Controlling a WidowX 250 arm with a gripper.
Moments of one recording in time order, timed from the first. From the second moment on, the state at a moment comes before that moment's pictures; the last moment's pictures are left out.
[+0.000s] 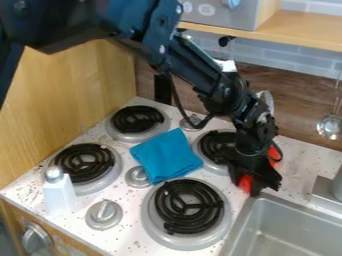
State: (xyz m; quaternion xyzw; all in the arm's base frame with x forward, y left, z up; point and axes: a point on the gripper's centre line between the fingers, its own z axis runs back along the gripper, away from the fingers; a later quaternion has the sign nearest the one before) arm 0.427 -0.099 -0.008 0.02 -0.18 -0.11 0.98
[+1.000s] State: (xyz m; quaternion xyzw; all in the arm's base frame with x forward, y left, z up) arm 0.344 -0.054 0.058 -0.02 -0.22 -0.04 0.98
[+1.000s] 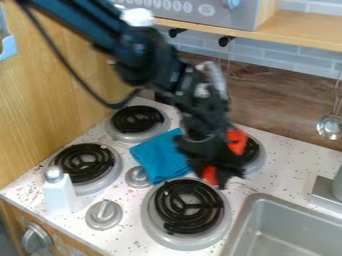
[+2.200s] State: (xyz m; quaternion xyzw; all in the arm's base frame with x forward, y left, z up) arm 0.372 0.052 0.034 0.03 -0.21 0.13 0.97
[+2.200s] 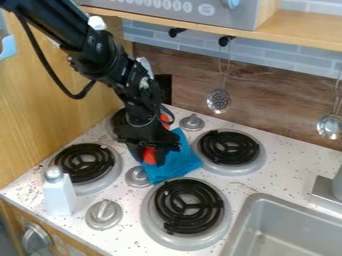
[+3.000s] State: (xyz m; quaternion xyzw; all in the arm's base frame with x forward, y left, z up) arm 0.368 0.101 0.019 0.05 -0.16 0.17 0.97
